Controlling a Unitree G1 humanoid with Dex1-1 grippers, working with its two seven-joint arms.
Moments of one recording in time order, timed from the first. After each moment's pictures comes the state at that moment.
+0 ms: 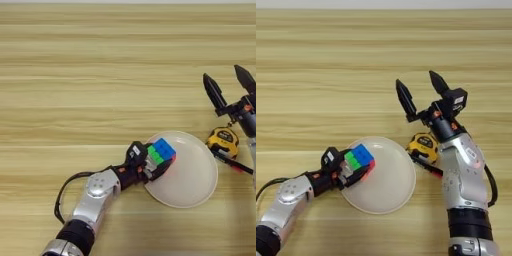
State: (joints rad) left arm -0.16 0.02 -0.25 0.68 -0.07 -0.32 -0.65; right arm -0.19 -0.16 -0.18 0.12 0.46 -0.21 0.64
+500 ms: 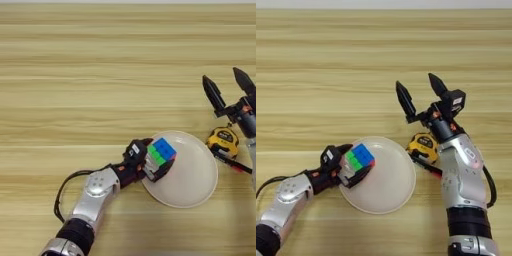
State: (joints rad) left arm -0.16 0.02 -0.24 0.66 -0.06 -0.36 -0.65; right arm -0.20 -0.16 -0.19 0.17 0.46 -0.21 0.64
